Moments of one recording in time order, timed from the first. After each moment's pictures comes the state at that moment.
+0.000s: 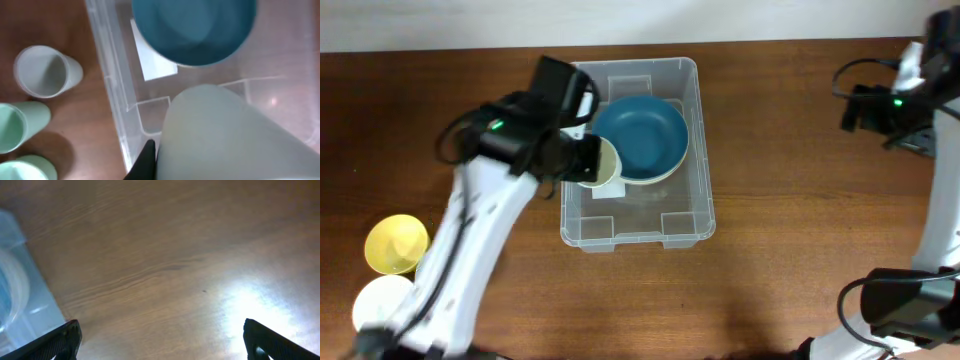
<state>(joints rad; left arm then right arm) -0.40 1.62 1.80 -1.36 -0.01 -0.23 -0.28 1.81 2.08 -1.53 -0.02 0.12</state>
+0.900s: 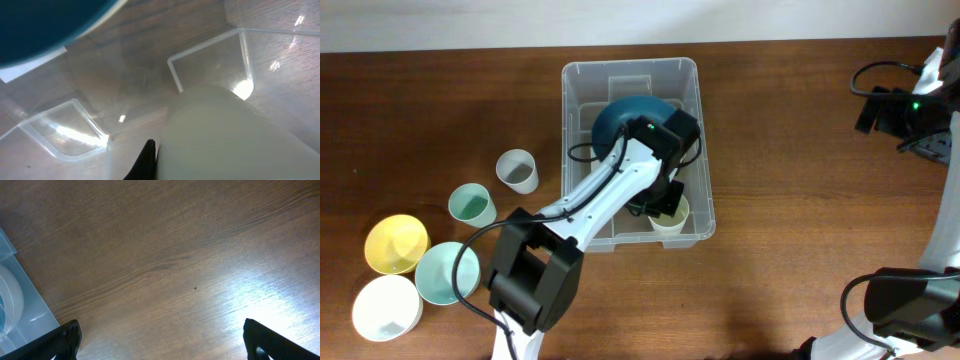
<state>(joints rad) -0.68 2.08 1.76 -1.27 0.05 -0.29 -0.34 1.81 2.08 -1.54 -0.02 0.14</state>
